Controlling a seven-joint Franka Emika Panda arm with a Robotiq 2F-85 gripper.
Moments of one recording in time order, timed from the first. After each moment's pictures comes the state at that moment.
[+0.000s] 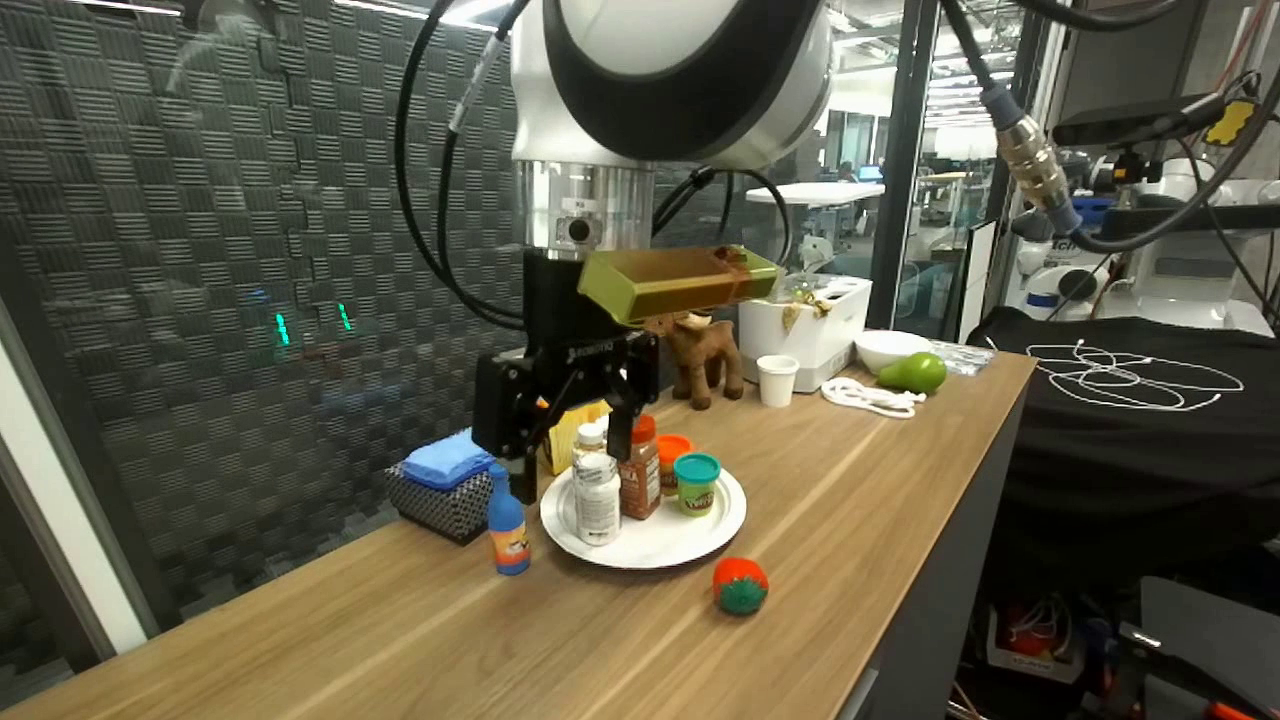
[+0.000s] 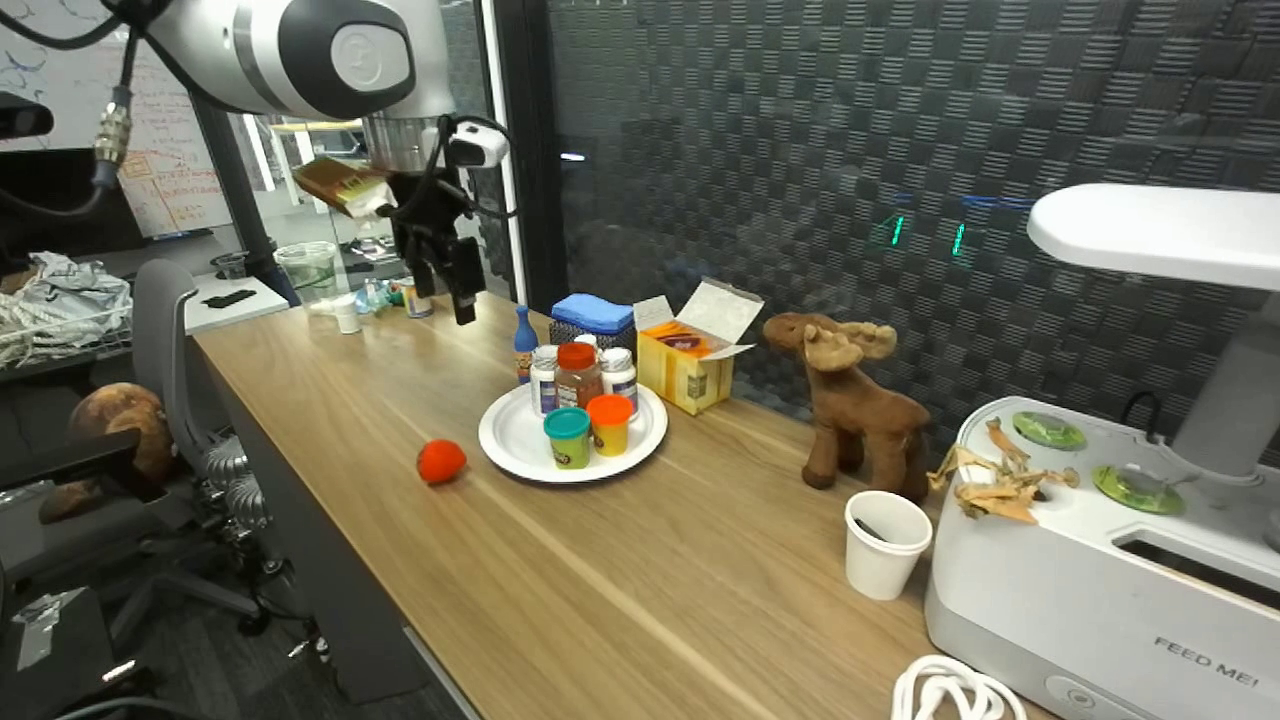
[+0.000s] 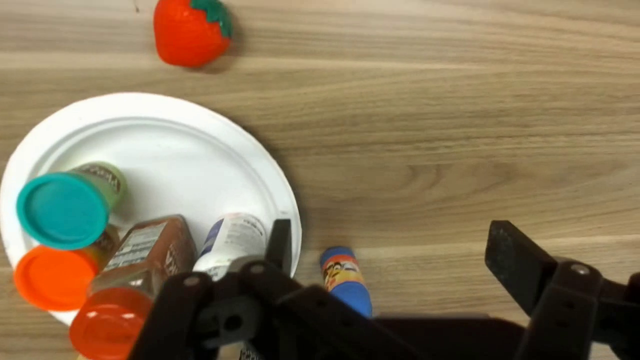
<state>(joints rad) 0.22 0.23 0.14 -2.03 0.03 2.35 0.32</state>
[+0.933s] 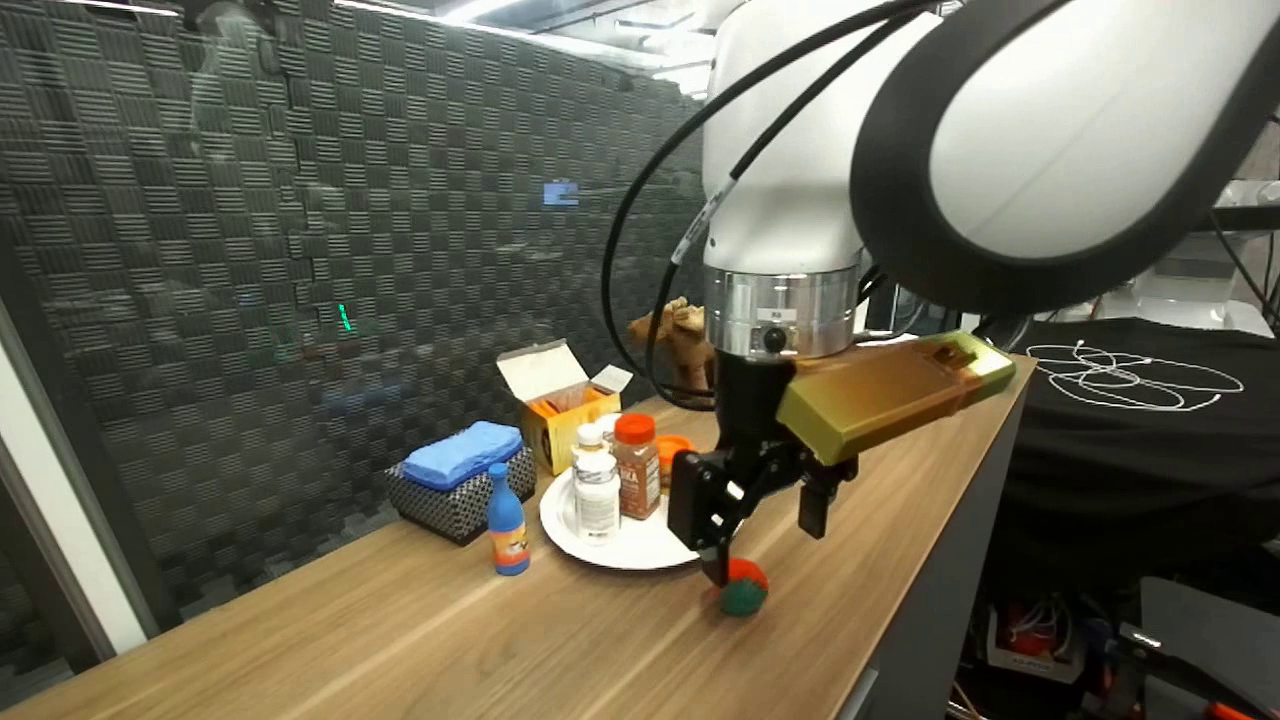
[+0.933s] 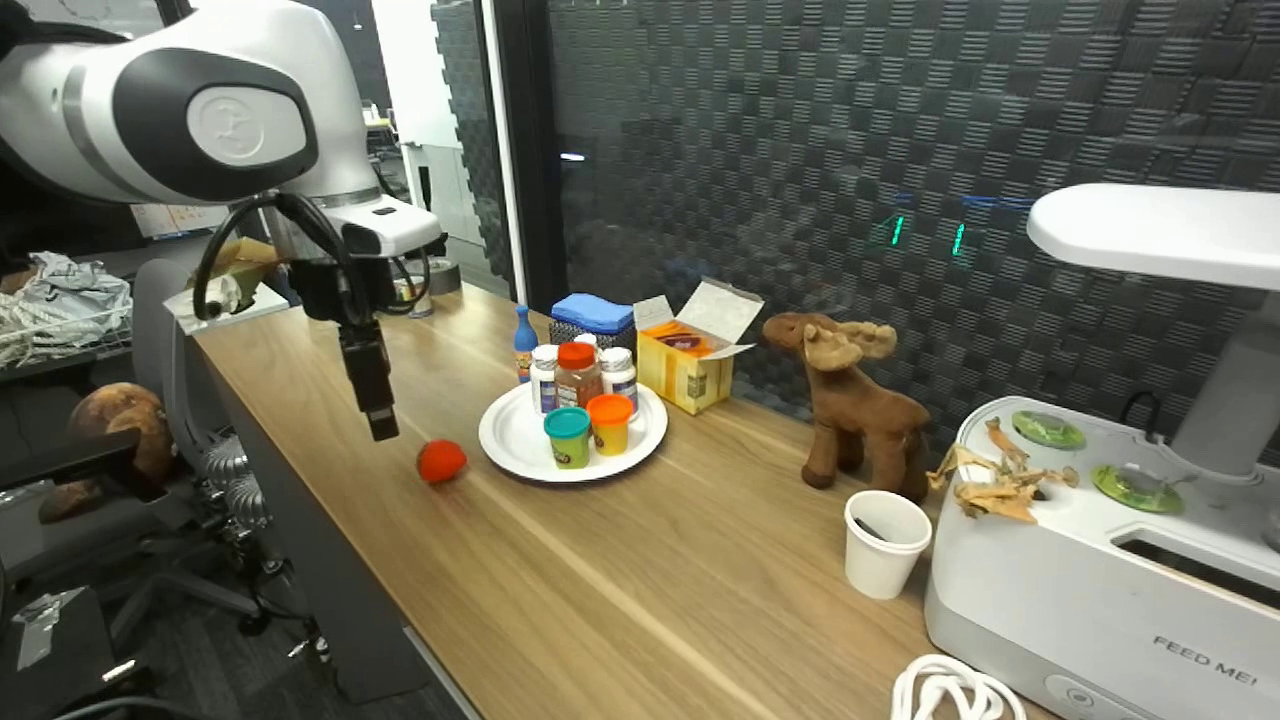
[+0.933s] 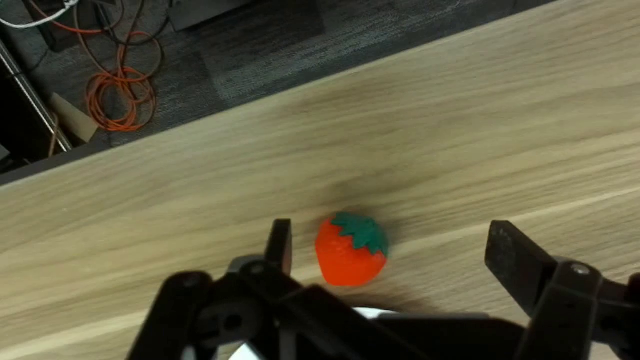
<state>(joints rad) 0.20 0.01 0.12 -2.47 -0.08 2.48 0.68</state>
